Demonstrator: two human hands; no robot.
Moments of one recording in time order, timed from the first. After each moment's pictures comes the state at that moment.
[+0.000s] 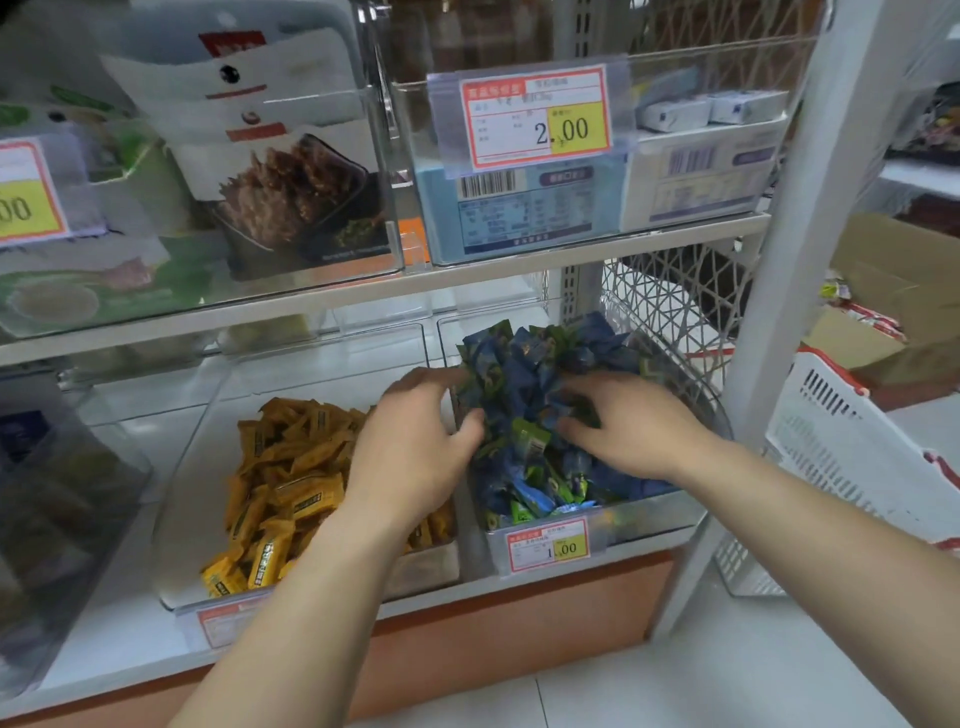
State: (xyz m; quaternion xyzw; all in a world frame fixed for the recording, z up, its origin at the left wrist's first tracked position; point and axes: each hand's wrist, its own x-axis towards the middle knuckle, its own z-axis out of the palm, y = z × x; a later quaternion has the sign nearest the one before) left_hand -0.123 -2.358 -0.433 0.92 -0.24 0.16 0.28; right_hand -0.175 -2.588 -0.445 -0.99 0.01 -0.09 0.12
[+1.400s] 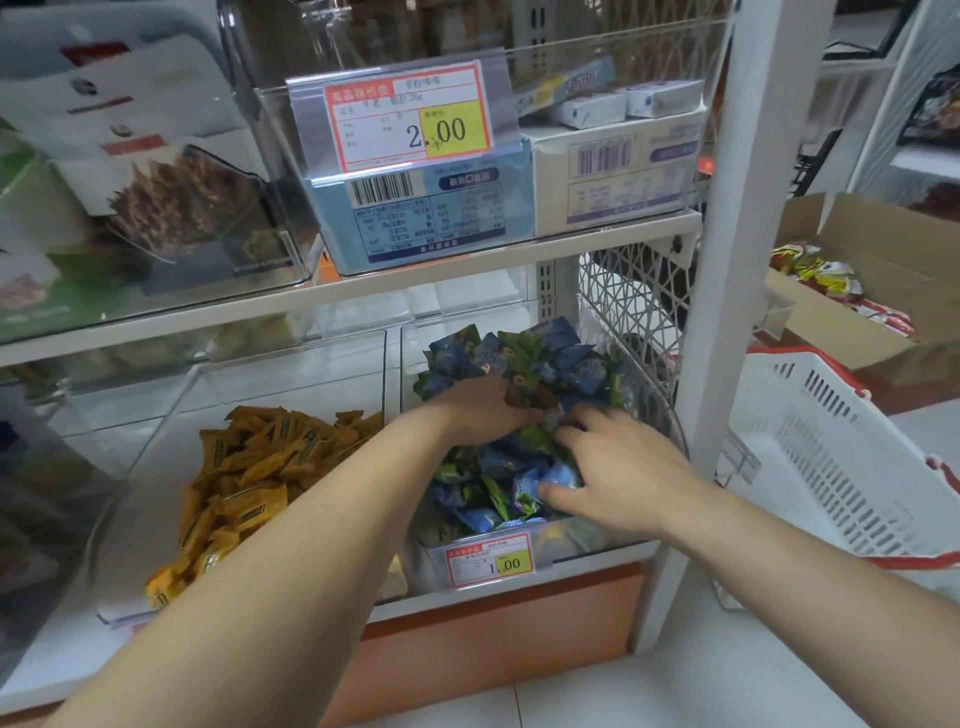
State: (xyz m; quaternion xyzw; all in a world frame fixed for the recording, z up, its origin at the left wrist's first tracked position) left_hand -0.060 -2.475 -0.449 0.92 -0.30 -0.20 0.17; right_hand -0.202 -2.611 -0.467 -1.00 -0.01 -0.01 0.04
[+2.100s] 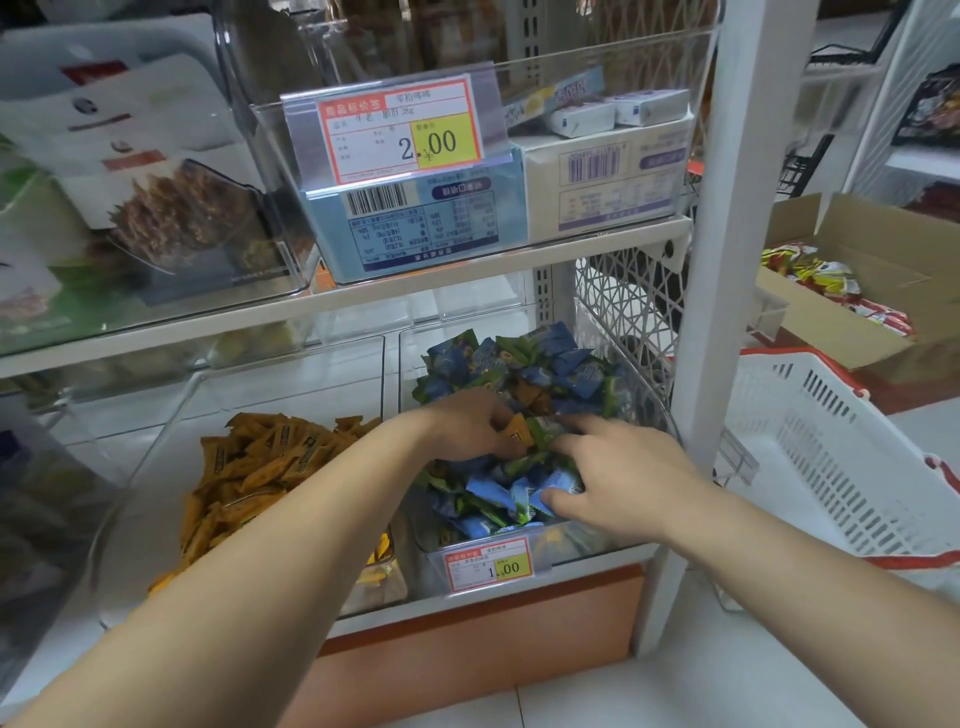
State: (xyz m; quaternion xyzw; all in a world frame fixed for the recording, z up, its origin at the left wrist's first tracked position) left_hand -0.072 -2.458 -0.438 0.90 -0.35 -0.23 0.14; right_hand -0.206 -2.612 -0.467 -1.00 0.00 -0.03 0.02
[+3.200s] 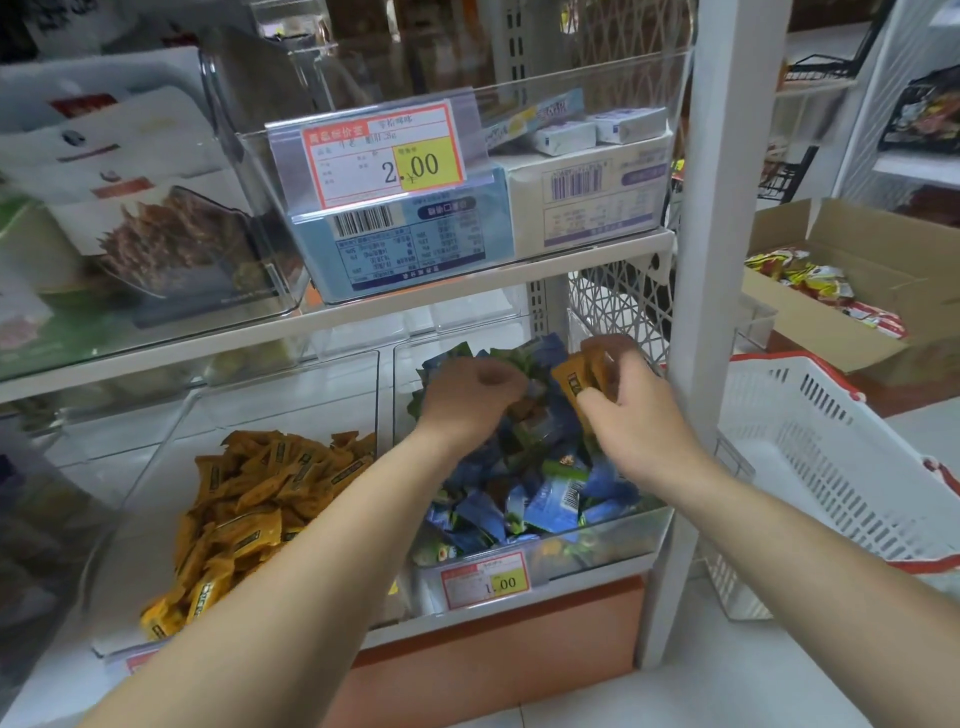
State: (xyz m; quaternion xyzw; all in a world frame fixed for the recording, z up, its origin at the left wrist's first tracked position) left_hand -0.092 -2.475 -0.426 0.86 -0.20 -0.06 0.46; right_hand -0.190 -2.629 -0.448 -0.85 0.14 -0.24 0.45
